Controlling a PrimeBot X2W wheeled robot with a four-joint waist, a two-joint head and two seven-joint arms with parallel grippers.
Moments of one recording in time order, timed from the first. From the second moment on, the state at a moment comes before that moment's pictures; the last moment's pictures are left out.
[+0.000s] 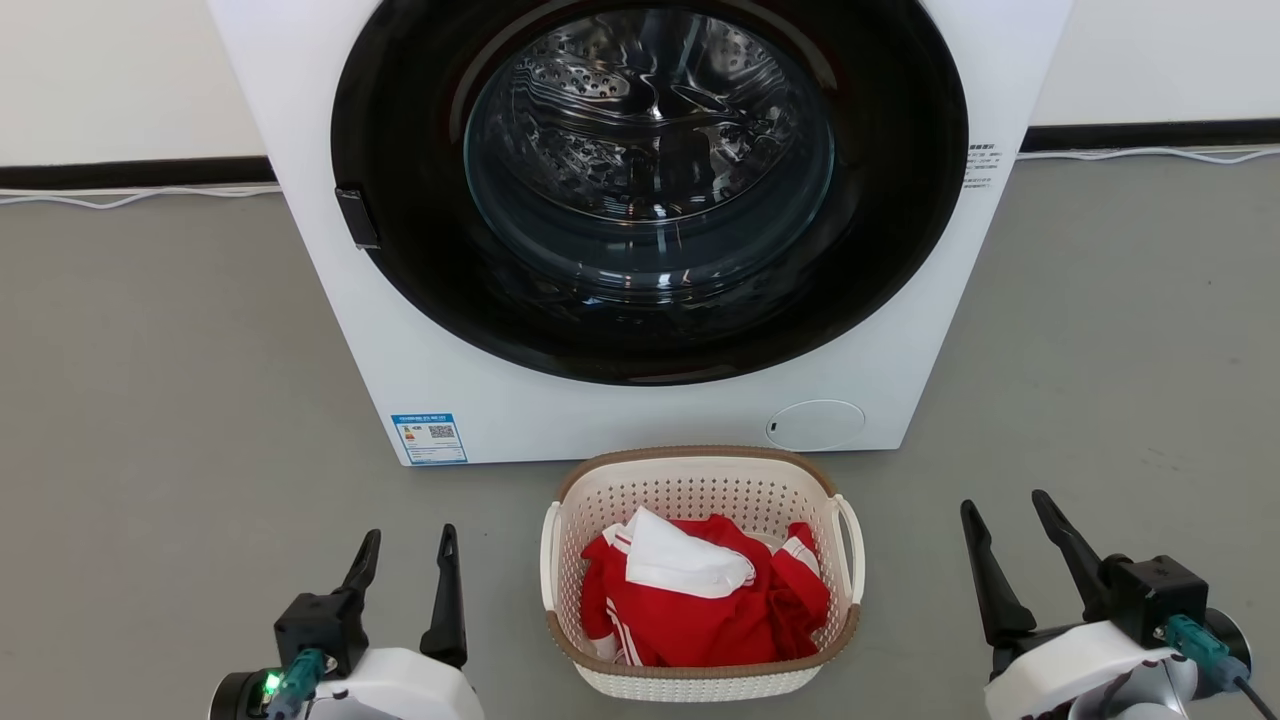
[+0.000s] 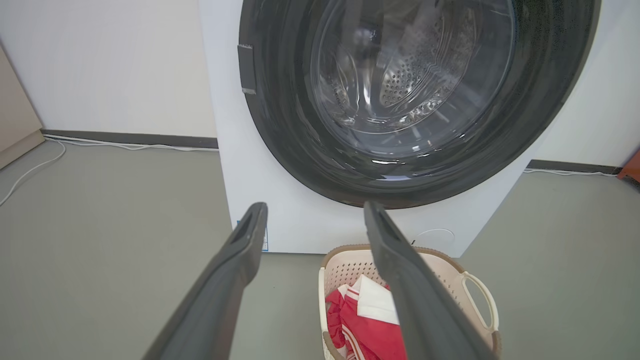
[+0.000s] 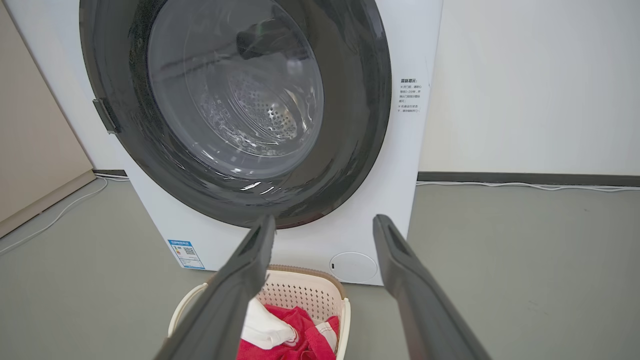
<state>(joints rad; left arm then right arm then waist) -0.05 0.04 -0.11 0.32 -0.21 0.06 -0.25 -0.09 -0.17 0.05 0.38 0.20 0.12 -0.24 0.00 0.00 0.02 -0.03</state>
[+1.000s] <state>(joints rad) -0.12 0.04 -0.14 0.42 -0.23 0.06 -0.25 -0.16 -0.15 0.01 0.45 0.18 0.12 -0.25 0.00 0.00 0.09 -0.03</state>
